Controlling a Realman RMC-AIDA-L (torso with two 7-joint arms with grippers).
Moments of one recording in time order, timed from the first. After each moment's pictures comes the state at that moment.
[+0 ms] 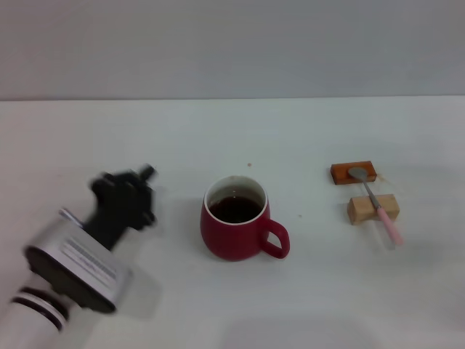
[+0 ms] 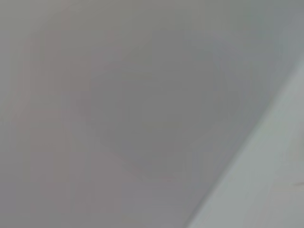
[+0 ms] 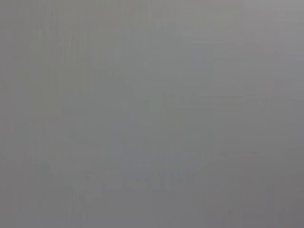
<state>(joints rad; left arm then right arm) -0.36 -2.08 -0.52 -0.39 2.23 1.02 0.73 0.48 2.07 1.34 0.19 -2.30 -1.31 -0.03</state>
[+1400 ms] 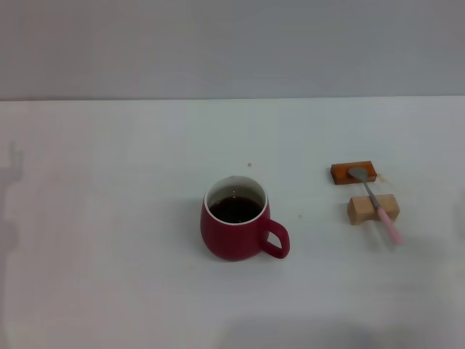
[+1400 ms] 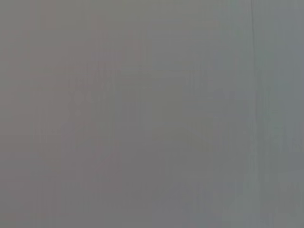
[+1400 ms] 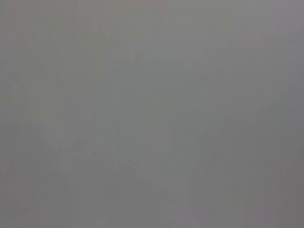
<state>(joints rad) -0.37 -2.03 -1.22 -0.30 2.23 1.07 0.09 0.02 2.08 0.82 0.69 -2.13 -1.28 -0.17</state>
